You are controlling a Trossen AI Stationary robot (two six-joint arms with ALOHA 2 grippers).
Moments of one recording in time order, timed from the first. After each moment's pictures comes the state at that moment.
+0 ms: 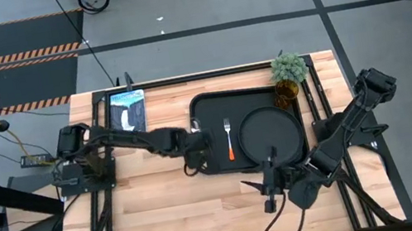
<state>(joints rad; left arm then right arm) -0.06 1.77 1.24 -0.59 -0.42 1.49 0.72 1.50 1.11 -0.22 0.93 0.37</state>
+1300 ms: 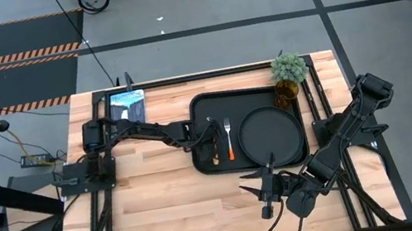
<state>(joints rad) 0.07 1.99 1.24 -0.27 -0.24 1.60 0.74 1.58 1.11 -0.14 0.98 0.36</state>
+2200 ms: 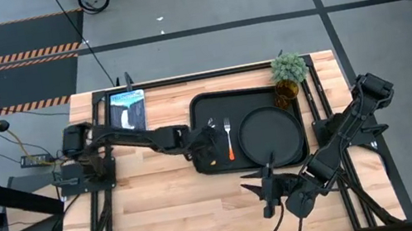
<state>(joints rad) -0.04 1.80 1.24 -0.34 -0.34 1.26 0.73 1.57 1.11 -0.21 0.97 0.23</state>
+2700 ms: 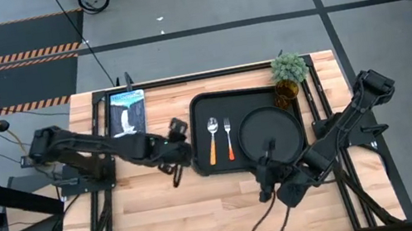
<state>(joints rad) -0.20 1.51 1.24 -0.84 -0.58 0.54 0.66 1.53 1.11 -0.42 0.98 0.26</state>
